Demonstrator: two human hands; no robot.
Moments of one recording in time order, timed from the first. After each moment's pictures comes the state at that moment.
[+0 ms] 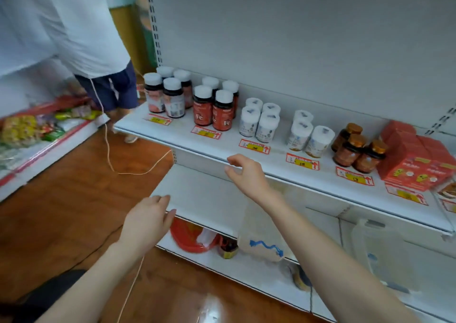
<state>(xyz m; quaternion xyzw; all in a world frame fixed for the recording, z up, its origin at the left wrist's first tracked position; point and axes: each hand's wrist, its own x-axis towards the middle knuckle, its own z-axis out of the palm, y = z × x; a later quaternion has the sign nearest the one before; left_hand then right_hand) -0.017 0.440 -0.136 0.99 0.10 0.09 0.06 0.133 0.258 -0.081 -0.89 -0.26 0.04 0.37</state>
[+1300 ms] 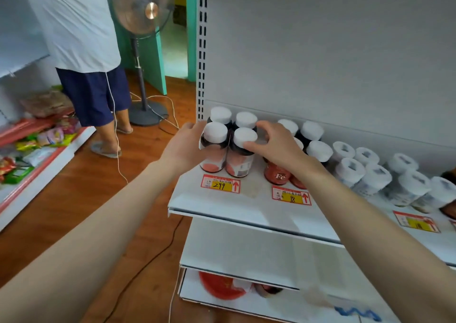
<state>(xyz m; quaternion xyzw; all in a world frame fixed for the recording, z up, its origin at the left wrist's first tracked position) 0.252 0.706 -0.028 0.97 0.03 0.09 0.24 0.298 0.512 -0.010 -0.94 -0.20 -0.01 0.27</state>
